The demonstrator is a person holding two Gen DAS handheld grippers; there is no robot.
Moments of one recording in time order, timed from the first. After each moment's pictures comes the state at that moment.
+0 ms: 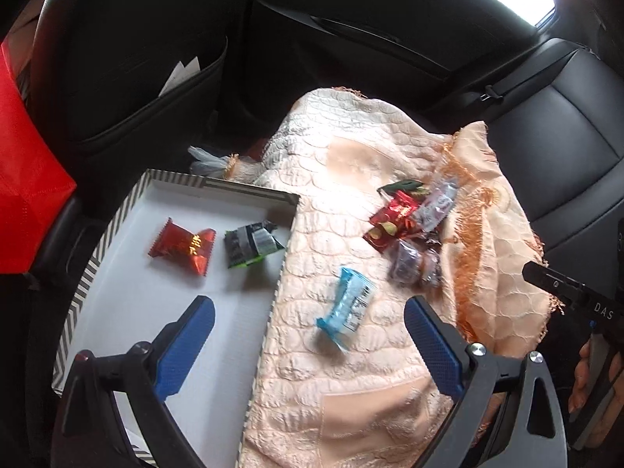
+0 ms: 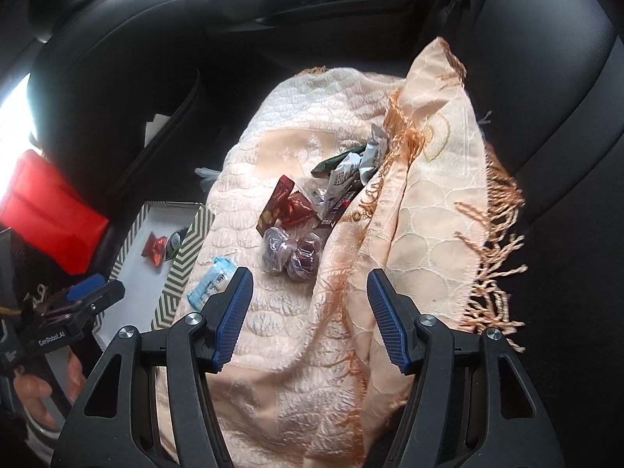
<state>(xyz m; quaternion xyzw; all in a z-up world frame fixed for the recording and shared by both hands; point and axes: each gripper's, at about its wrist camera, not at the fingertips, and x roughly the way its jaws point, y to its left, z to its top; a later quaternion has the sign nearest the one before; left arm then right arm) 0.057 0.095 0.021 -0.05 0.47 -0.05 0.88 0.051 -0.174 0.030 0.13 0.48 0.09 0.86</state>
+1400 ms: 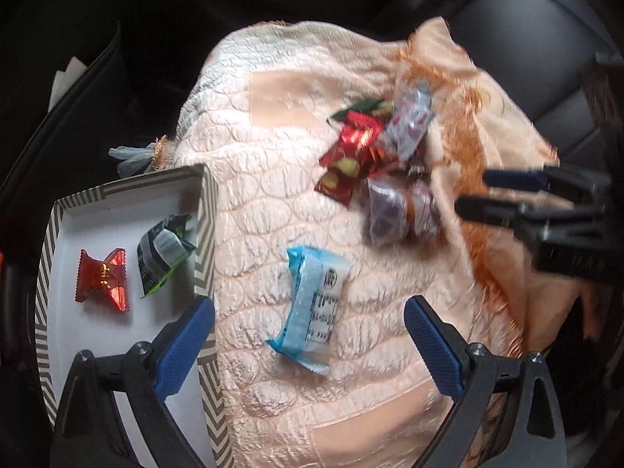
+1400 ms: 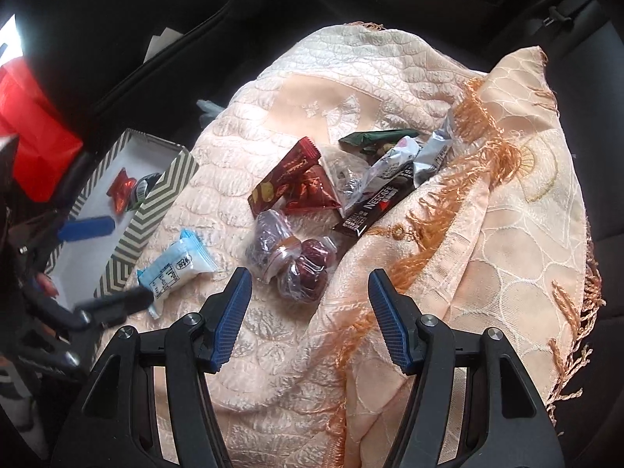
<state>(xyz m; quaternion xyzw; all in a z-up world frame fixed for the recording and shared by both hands) 0.102 0.029 -0.044 0.08 0.55 -0.15 0.82 0.118 -0.133 -0.027 0.00 0.54 0.15 0.83</state>
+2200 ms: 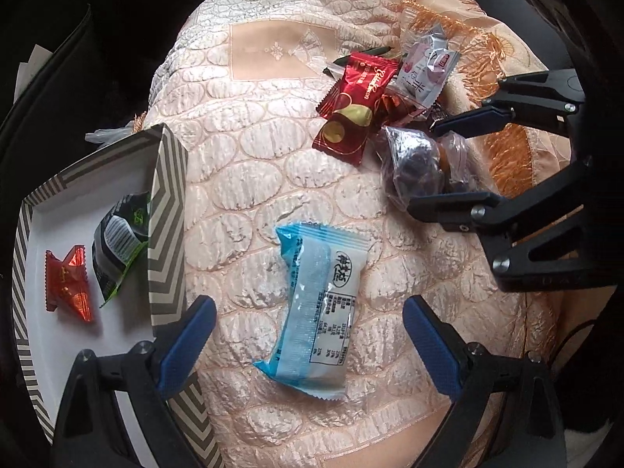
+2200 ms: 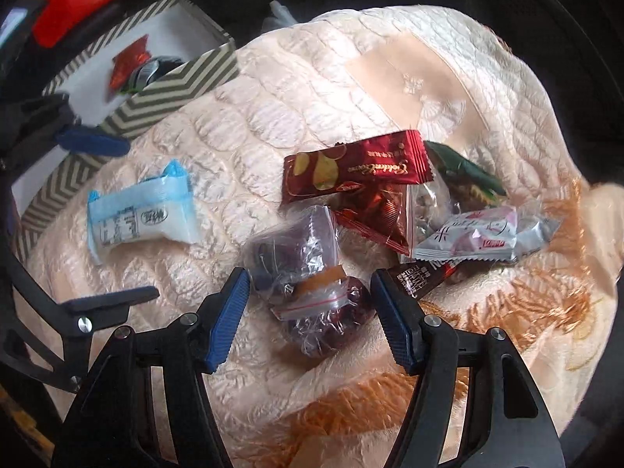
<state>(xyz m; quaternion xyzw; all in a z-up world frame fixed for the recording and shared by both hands) 0.122 0.022 -0.089 0.10 0.59 -0.15 0.79 0.162 -0.071 -0.080 -0.22 0.58 0.26 0.74</state>
